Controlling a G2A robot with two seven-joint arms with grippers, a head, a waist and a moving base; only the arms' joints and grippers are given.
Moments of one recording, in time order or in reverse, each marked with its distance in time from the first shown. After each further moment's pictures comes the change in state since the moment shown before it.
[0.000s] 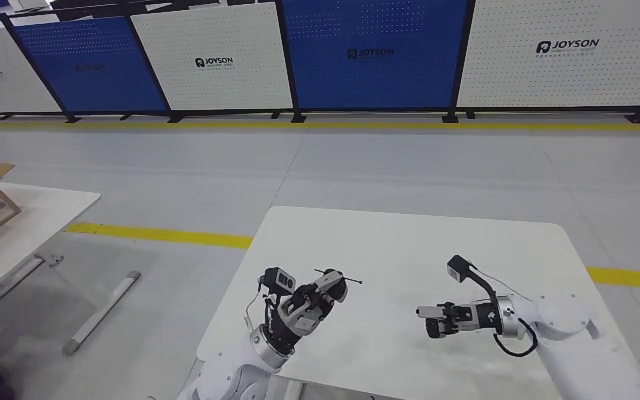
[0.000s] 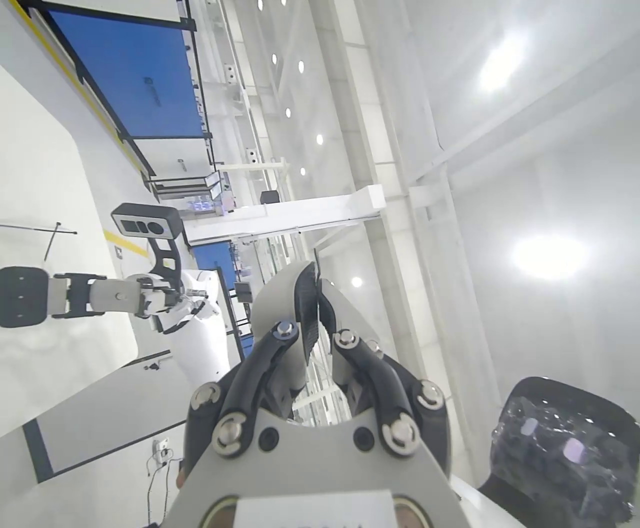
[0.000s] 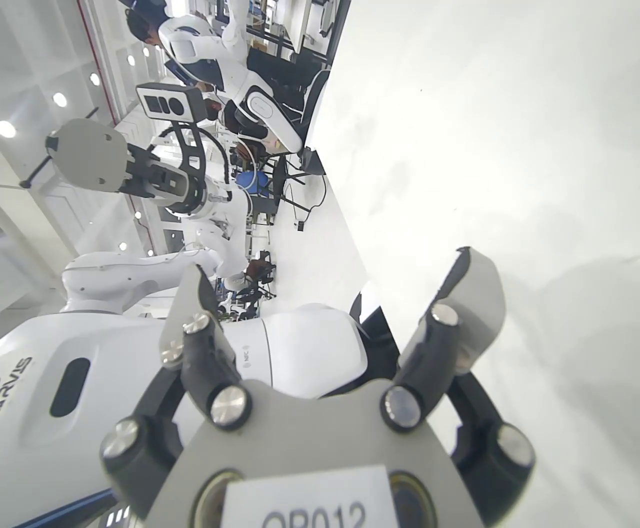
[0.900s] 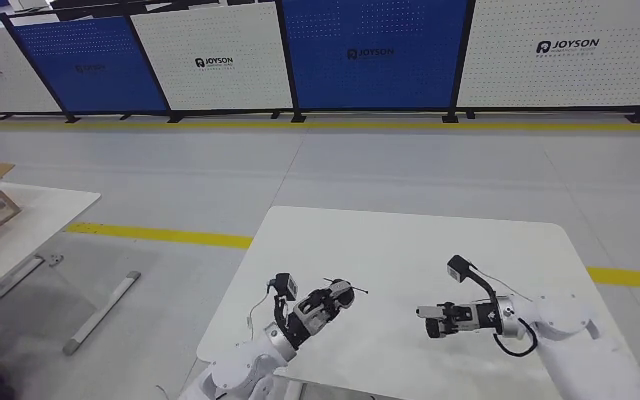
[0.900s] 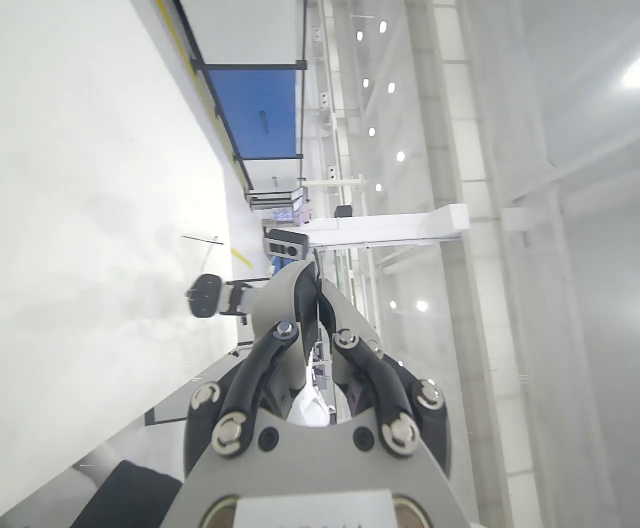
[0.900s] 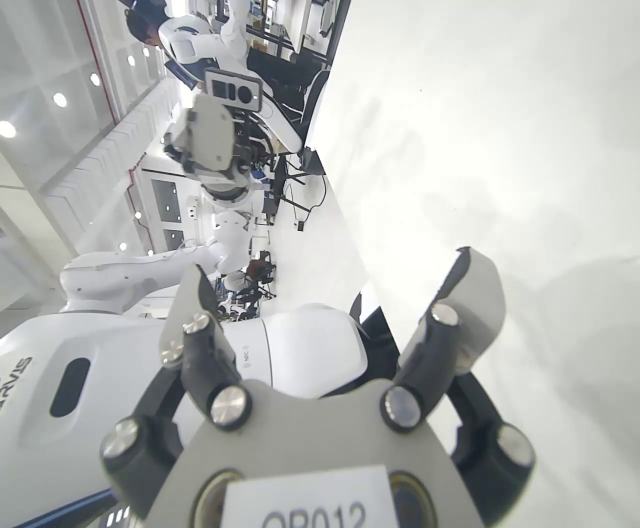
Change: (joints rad) left arm -0.066 0.000 0.041 0.112 0.138 0.131 0.062; right arm 0.000 0.000 0.000 0.000 0.000 0.000 0.000
